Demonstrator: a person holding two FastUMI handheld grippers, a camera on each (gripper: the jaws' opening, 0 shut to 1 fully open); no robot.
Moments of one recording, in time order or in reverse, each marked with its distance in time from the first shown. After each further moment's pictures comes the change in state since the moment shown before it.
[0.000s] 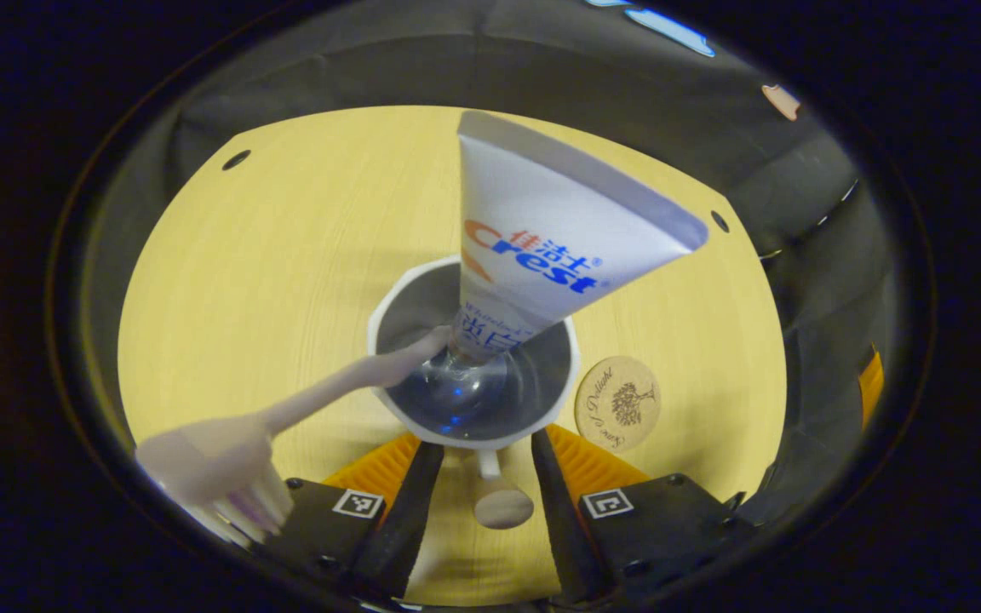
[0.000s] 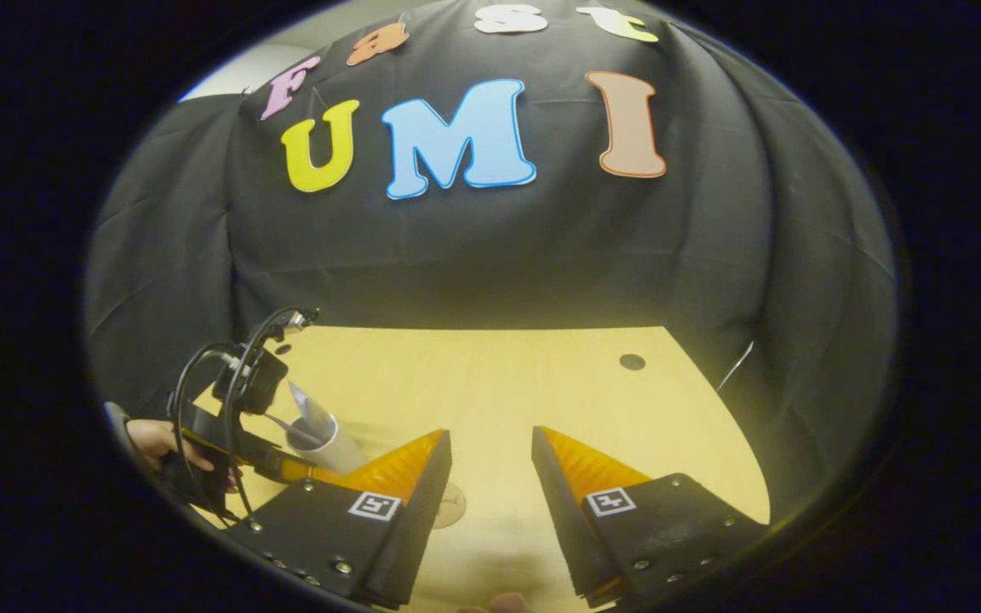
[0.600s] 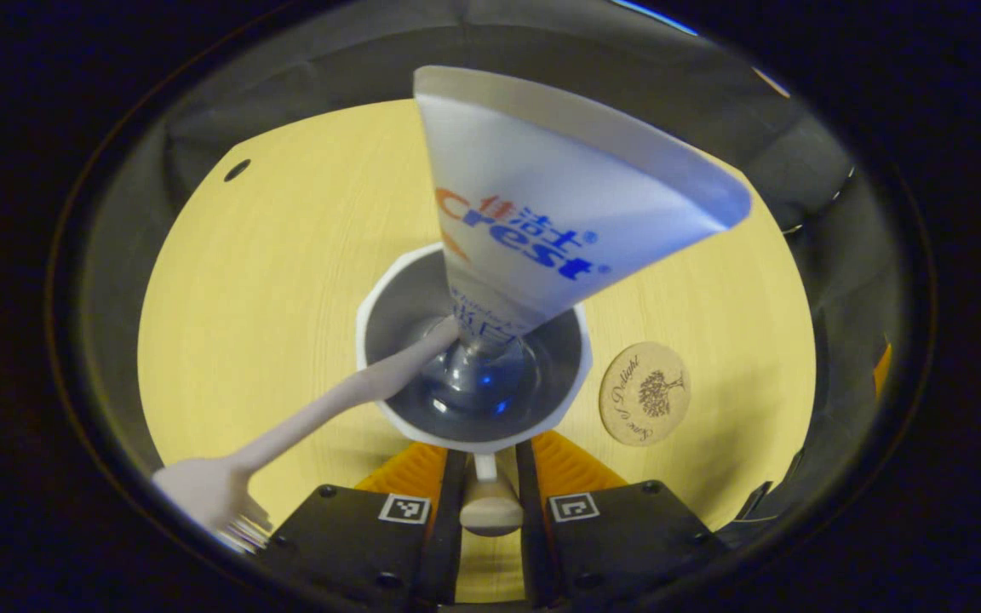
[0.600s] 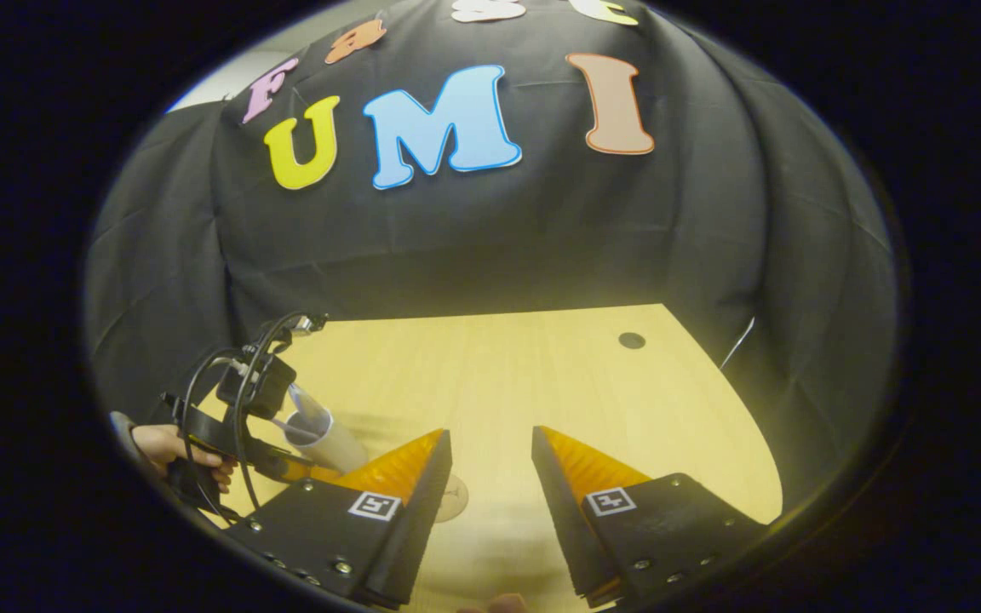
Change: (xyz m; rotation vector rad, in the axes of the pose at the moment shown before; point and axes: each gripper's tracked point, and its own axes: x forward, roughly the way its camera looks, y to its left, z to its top) left arm 0.002 0.008 0.001 0.072 0.030 0.092; right arm 0.002 -0.009 -0.011 0.055 0.047 -0.013
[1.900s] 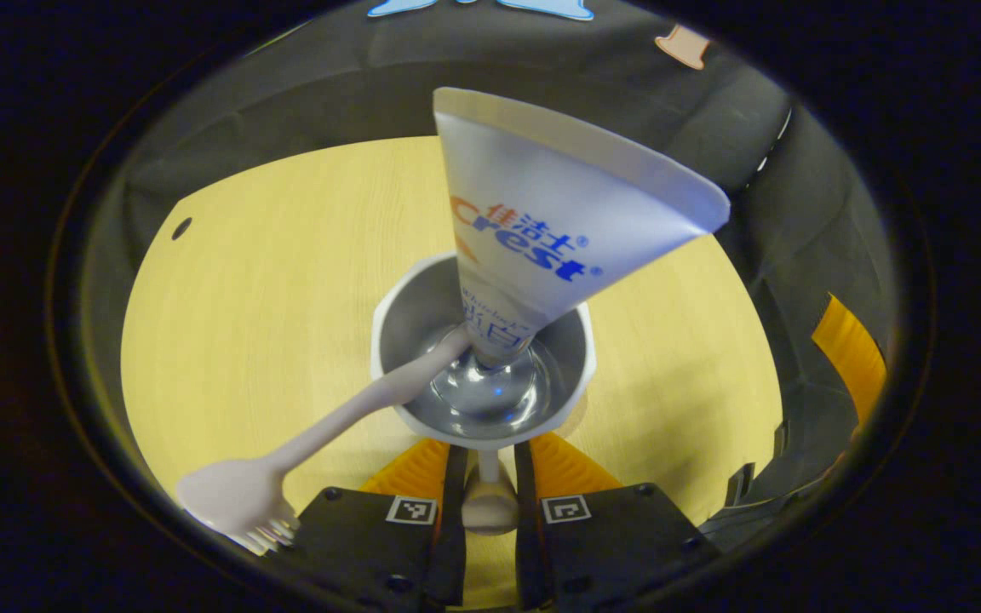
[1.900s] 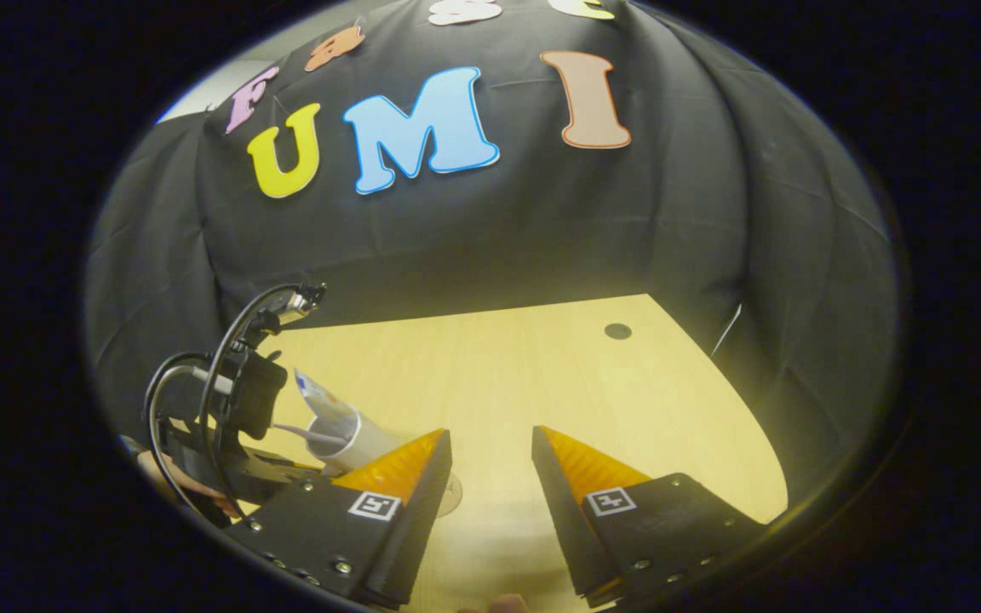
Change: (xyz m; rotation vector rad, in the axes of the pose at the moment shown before) left arm -0.029 -0.098 -0.010 0.159 -0.097 -0.166; right arm -0.012 -0.010 -0.004 0.058 0.008 -0.024
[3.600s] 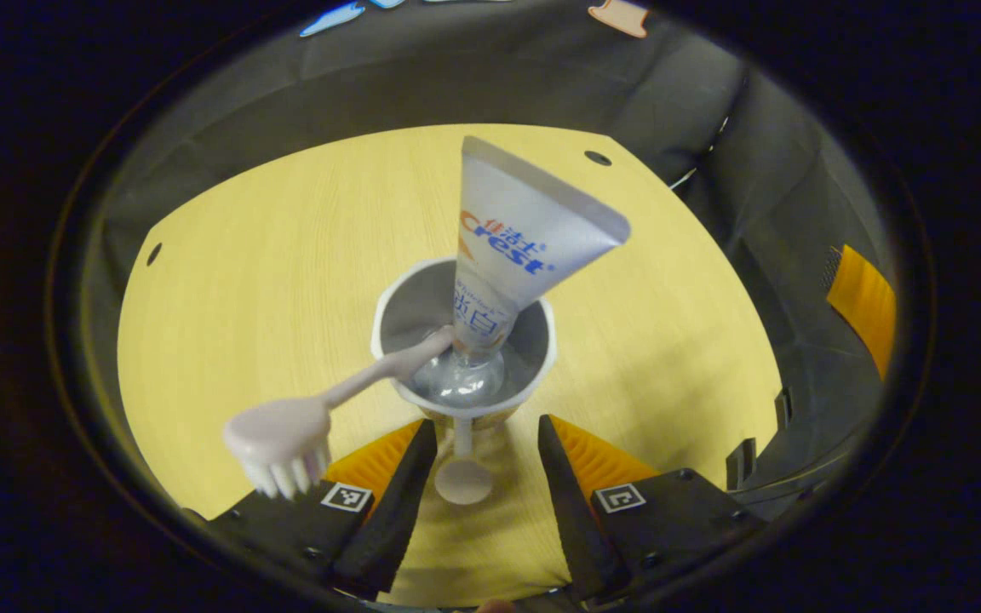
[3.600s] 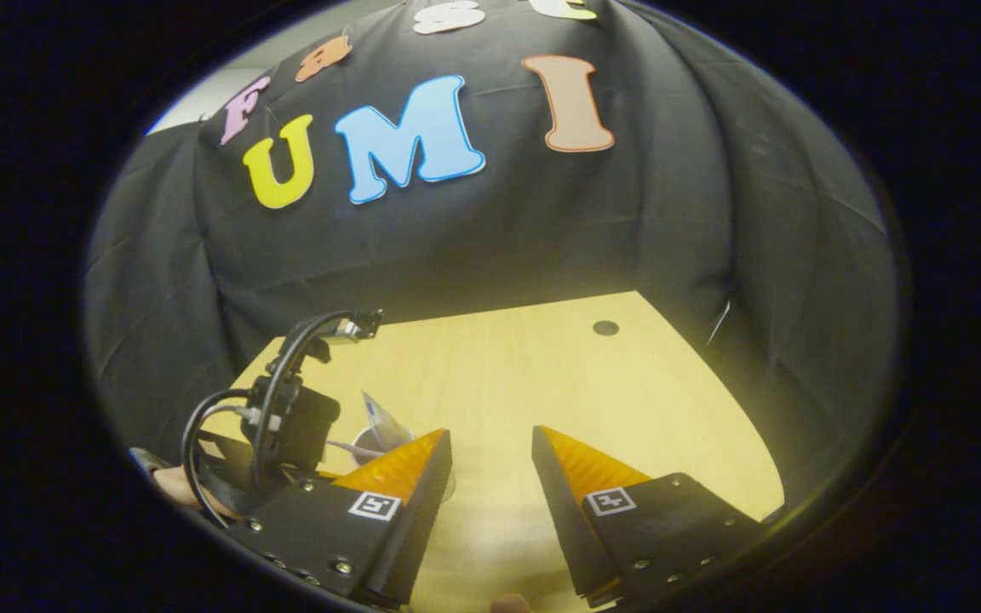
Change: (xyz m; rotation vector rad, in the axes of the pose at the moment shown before) left arm -0.003 -0.047 -0.020 0.083 -0.010 -0.024; right arm -0.029 -0.019 0.007 0.006 -0.027 0.019
